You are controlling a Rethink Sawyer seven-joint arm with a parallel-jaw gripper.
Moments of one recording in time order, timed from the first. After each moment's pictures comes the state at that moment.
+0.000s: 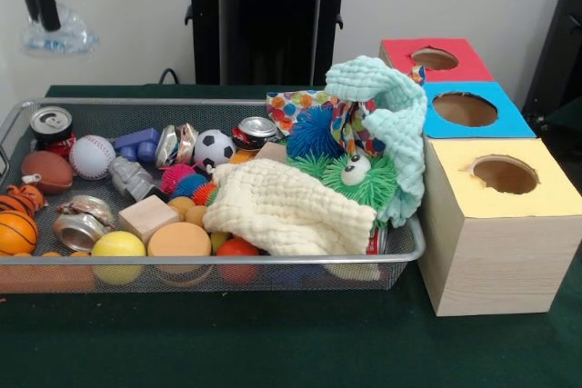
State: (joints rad) arm -0.69 -0.85 0.17 1.45 -0.10 0.95 2.15
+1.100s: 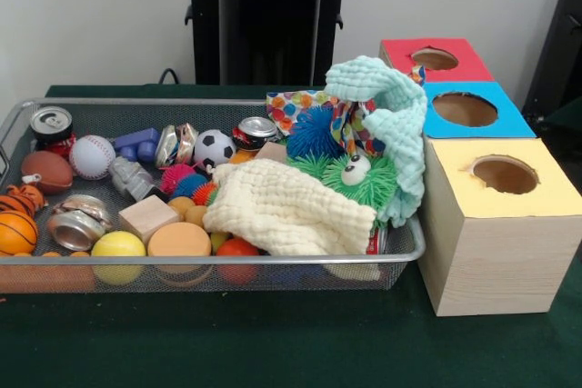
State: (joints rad) arm -0.43 -0.91 -0.10 1.45 0.05 0.96 2.44
